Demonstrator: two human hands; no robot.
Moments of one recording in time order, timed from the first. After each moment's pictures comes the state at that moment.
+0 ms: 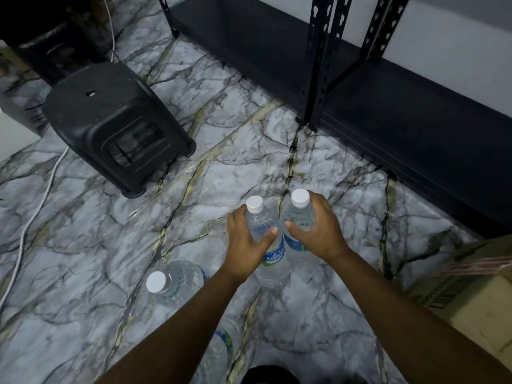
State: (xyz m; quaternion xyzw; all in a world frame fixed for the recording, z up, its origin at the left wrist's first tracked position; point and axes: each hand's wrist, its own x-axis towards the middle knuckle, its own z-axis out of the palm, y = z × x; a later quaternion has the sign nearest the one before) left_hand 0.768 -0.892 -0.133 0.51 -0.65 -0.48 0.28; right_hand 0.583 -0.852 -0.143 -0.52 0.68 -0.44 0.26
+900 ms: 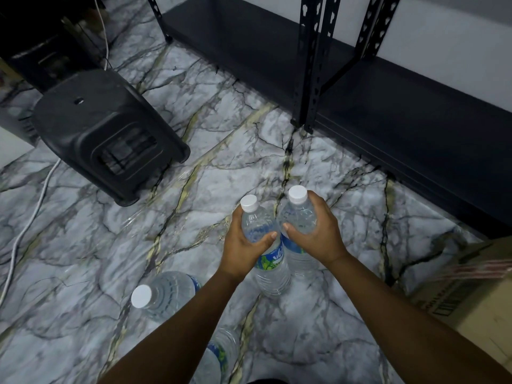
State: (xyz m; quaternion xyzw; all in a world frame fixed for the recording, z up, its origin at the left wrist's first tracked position) left_hand 0.754 -0.902 -0.144 0.49 -0.61 -0.54 0.32; right_hand 0.577 -0.853 -0.154 -0.49 0.69 -0.46 0.25
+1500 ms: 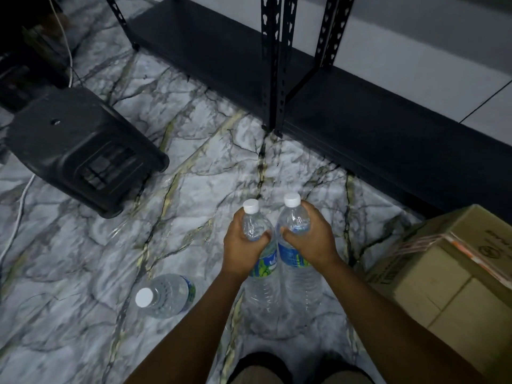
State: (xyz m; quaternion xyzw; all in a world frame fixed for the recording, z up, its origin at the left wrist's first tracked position) left_hand 0.721 -0.874 -0.083 0.52 -0.60 -0.53 0.28; right_hand 0.566 -0.809 -0.095 -0.36 0.78 -0.41 0.30
